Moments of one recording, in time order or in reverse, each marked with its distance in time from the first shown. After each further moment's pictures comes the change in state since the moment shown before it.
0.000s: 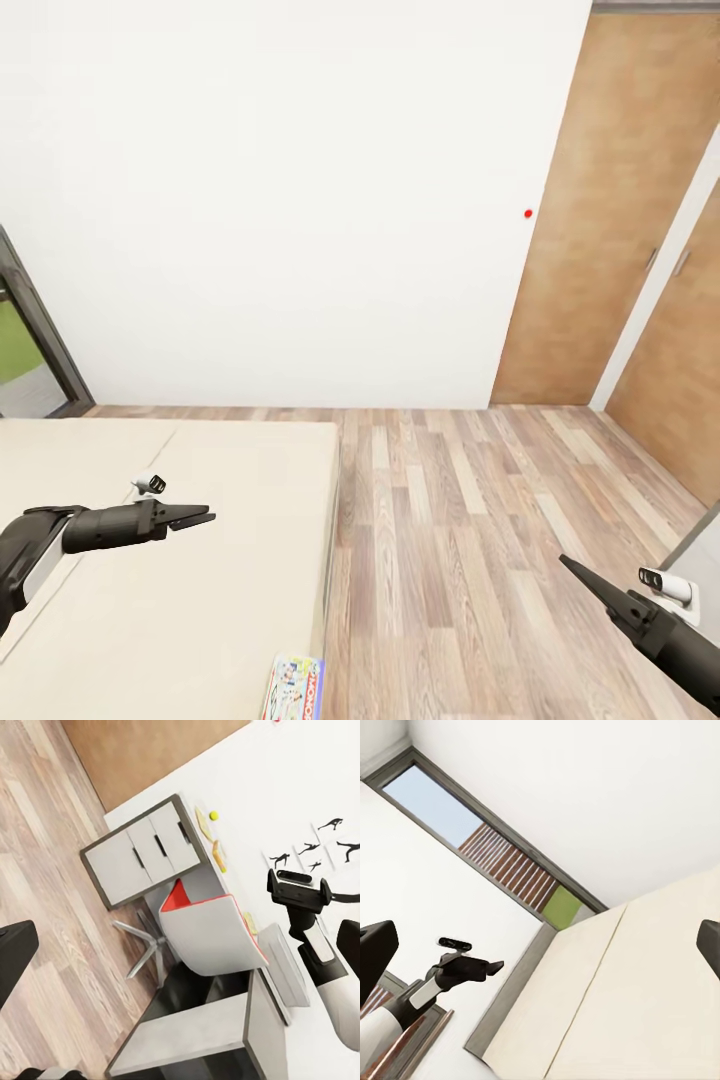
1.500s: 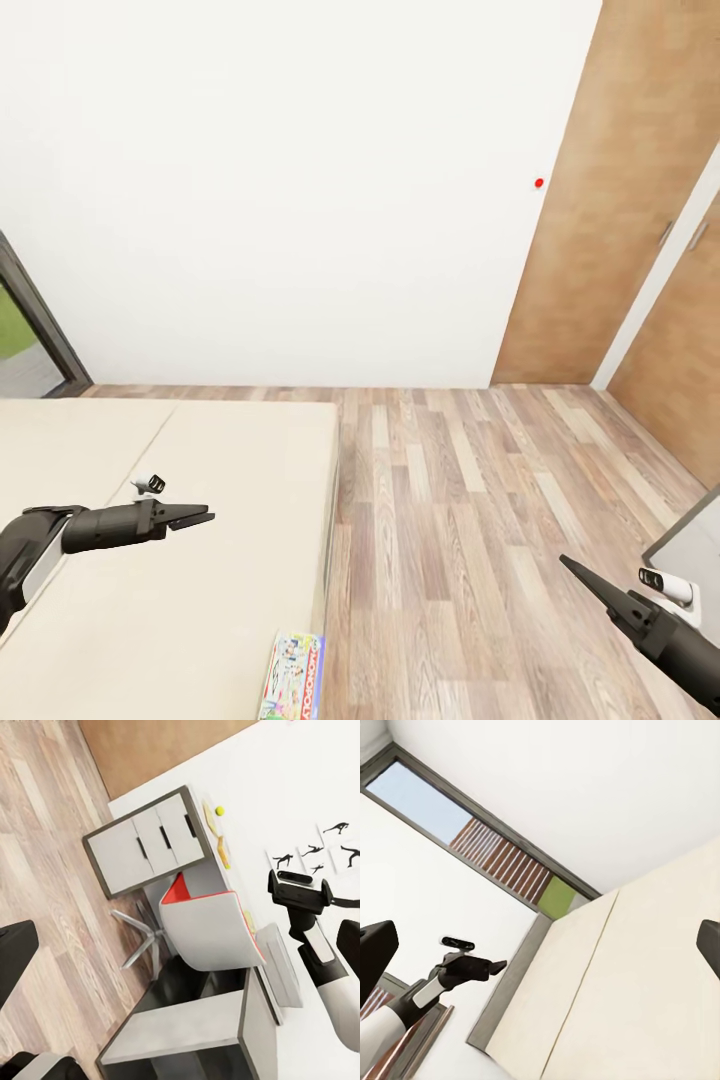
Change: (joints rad) left arm 0.000 0.001 0.001 0.000 0.001 0.000 0.000; right arm 0.000 0.000 -0.001 0.001 0.001 0.001 0.011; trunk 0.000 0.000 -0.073
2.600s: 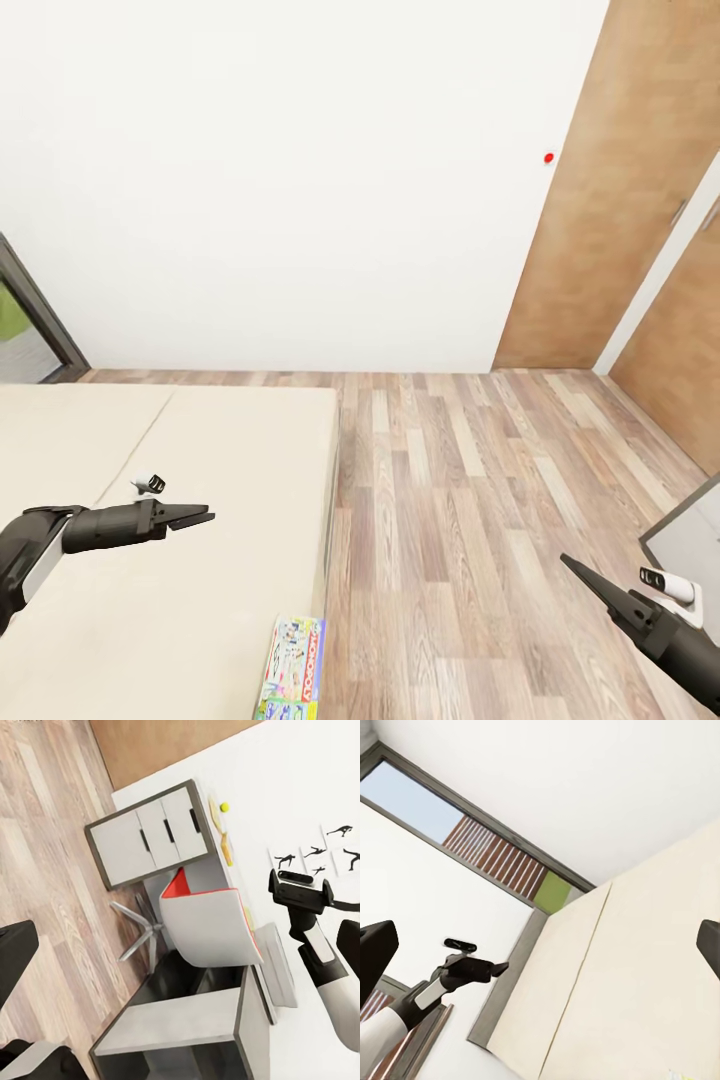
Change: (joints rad) left arm 0.000 0.000 0.000 0.000 0.000 0.000 0.000; right arm 0.001 0.000 -0.001 -0.002 -0.008 0.000 0.001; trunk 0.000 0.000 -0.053
